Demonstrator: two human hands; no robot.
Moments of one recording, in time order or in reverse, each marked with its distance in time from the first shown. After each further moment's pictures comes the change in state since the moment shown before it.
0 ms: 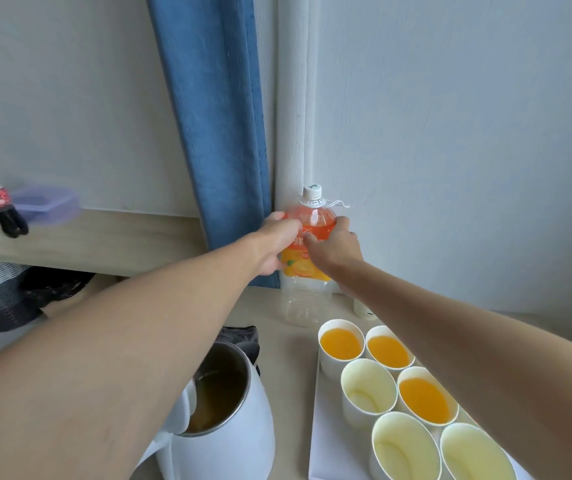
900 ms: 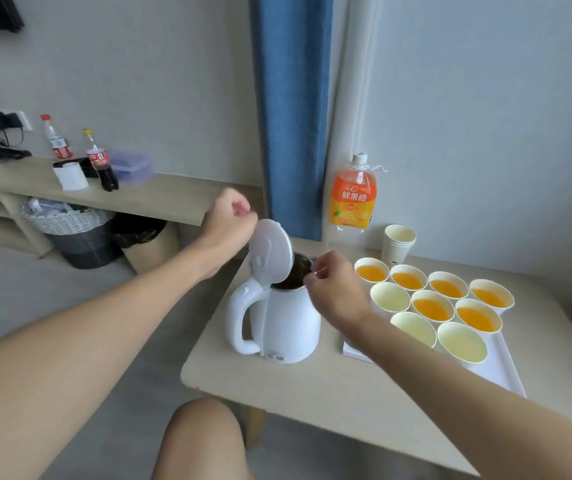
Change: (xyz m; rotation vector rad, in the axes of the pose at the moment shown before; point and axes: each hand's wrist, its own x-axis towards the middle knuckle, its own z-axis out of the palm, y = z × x) left_hand -0.209 -0.076 -0.132 0.324 0.495 0.429; right_hand -0.260 -0.024 0.006 0.071 -0.191 -0.072
